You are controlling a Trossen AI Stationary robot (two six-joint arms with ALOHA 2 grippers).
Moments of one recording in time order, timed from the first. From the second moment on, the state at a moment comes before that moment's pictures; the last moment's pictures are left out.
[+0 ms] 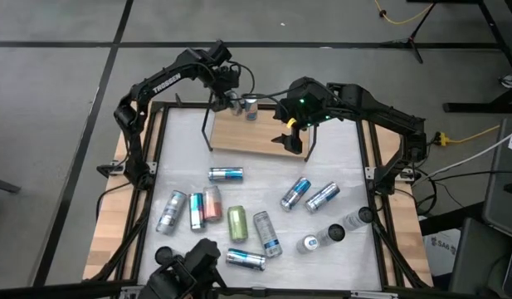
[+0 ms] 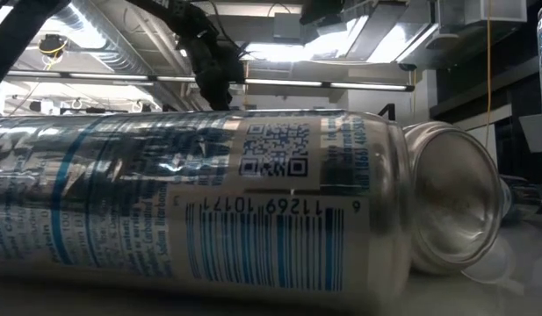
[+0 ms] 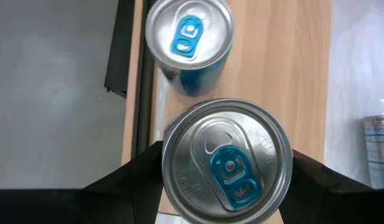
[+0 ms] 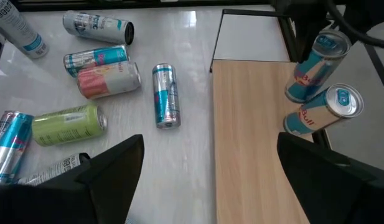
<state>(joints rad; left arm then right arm) 0.83 1.91 1.83 -1.10 0.30 0.71 -0.20 1.69 2.01 -1.13 -0.10 -0.14</state>
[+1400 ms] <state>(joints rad) 0.80 1.98 1.83 -1.02 0.25 0.71 -0.20 1.68 2.01 -1.13 -0.10 -0.14</state>
